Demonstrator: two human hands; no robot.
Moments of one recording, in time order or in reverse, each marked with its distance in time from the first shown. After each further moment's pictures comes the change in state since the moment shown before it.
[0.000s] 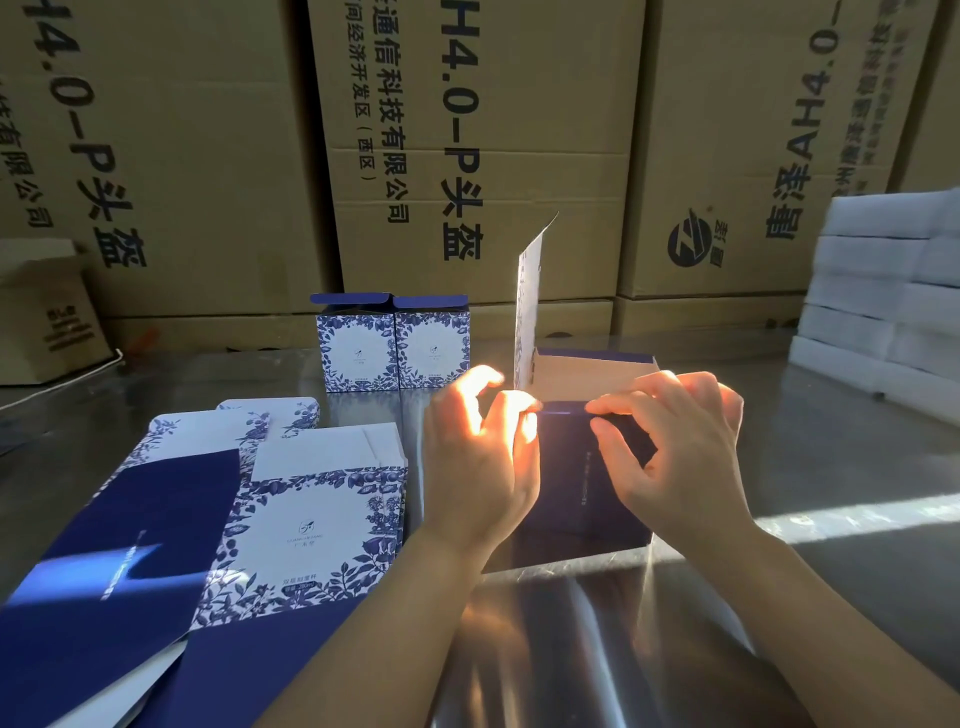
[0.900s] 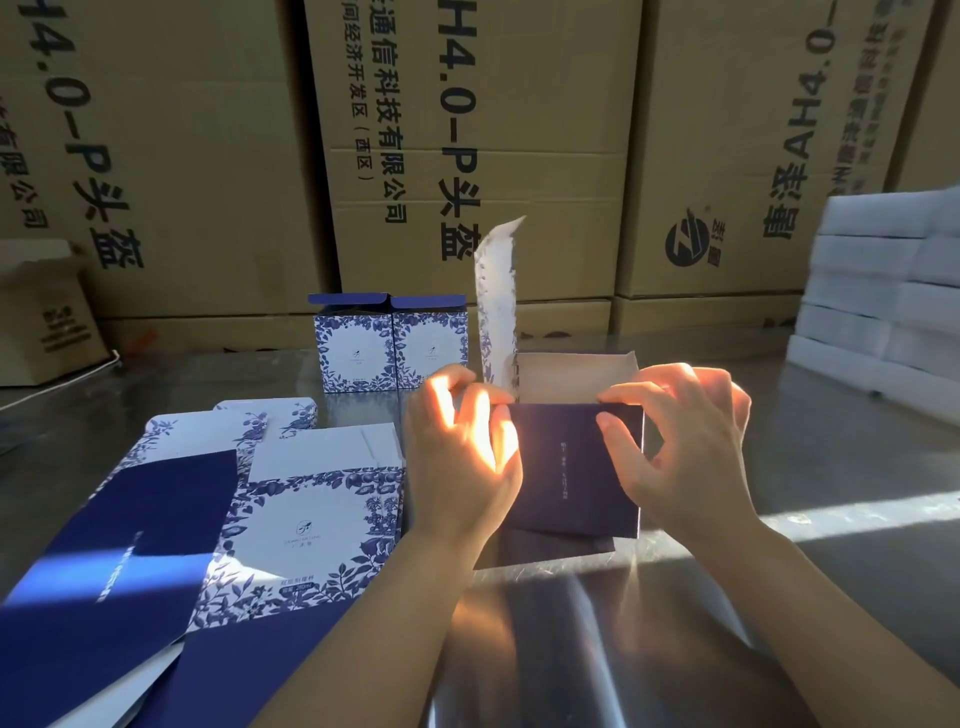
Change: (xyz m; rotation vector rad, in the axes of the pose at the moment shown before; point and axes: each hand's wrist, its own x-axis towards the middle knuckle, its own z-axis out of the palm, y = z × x) left_hand 0.001 -0.007 0.000 -0.011 0.001 -0.178; right_hand 0.001 0.004 -0.002 0.036 -0.034 0.103
